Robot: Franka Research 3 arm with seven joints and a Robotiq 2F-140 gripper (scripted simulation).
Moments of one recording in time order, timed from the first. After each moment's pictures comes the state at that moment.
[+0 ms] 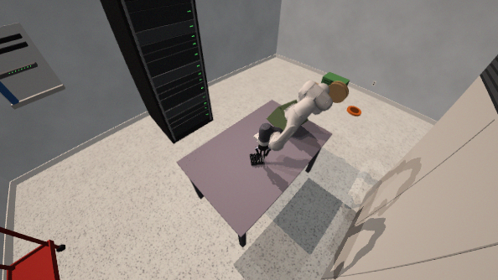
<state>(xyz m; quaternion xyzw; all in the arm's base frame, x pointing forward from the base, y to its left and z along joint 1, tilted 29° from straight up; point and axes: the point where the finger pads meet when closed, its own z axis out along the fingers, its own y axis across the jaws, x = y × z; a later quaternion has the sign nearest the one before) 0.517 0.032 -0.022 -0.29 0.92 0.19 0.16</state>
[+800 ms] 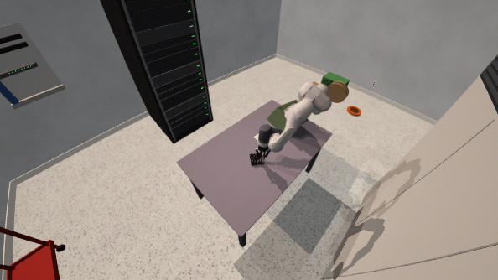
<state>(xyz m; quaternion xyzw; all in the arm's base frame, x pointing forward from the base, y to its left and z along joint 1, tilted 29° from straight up) 0.518 0.038 -0.033 -0.29 0.92 0.20 0.16</state>
